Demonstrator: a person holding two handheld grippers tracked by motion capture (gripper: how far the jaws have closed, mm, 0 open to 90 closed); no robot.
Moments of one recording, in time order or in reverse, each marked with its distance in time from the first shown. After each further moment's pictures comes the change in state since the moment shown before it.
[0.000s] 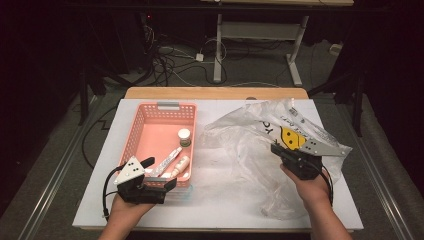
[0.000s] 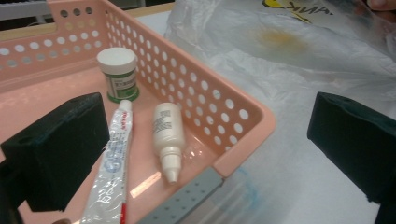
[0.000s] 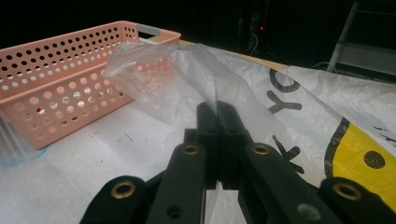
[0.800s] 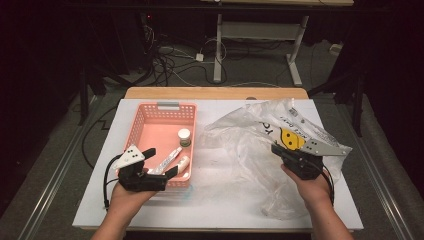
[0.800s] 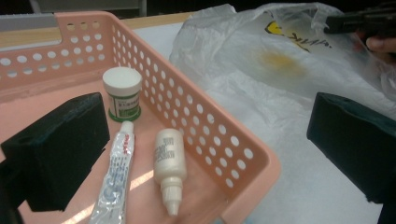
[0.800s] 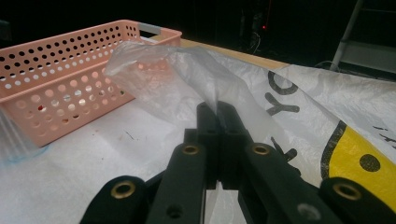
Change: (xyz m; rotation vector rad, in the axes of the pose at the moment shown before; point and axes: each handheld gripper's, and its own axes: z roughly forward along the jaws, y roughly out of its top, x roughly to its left) left arm 0.010 0.030 0.009 -0.028 -0.023 -0.085; right arm -0.003 -0.002 0.000 0.004 0.012 0.003
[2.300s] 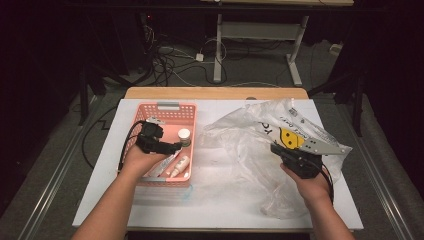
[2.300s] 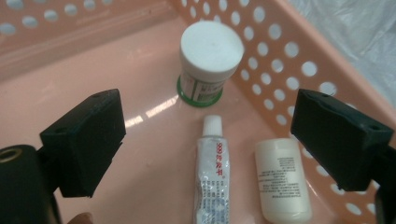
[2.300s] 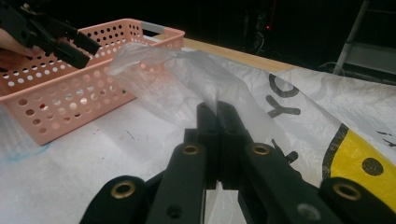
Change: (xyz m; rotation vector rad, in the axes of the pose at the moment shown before) left arm 0.073 0.035 0.089 0.455 0.115 -0.037; right arm -0.002 0.002 0.003 0.000 0.015 -0.011
